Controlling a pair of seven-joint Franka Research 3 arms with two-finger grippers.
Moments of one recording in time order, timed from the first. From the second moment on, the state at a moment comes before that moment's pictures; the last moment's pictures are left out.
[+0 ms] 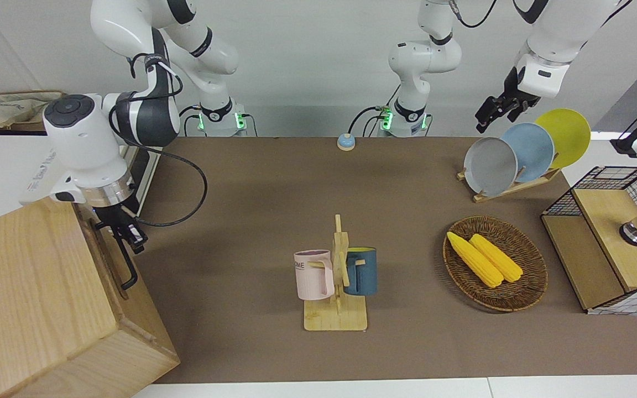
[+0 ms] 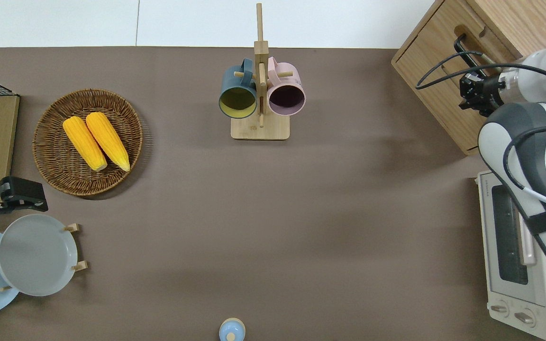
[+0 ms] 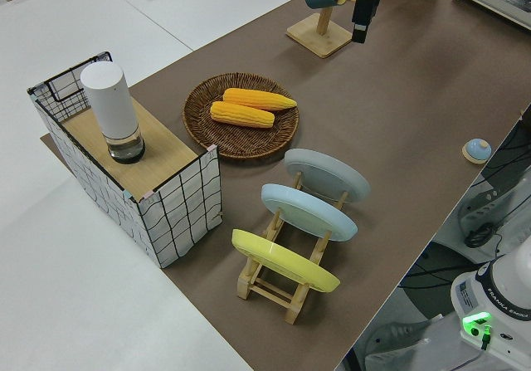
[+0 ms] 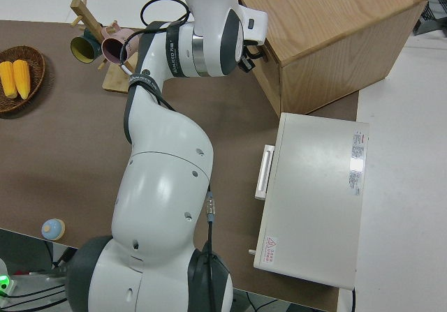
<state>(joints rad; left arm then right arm) 0.02 -0.10 -0.02 -1.64 0.00 1.44 -0.33 -0.32 0.41 0.35 -1.46 -0.22 2.02 0.85</state>
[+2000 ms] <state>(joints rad) 0.02 -0.10 -0.02 -1.64 0.00 1.44 -0.33 -0.11 0.19 0.32 -1.61 -0.25 1.81 0.52</state>
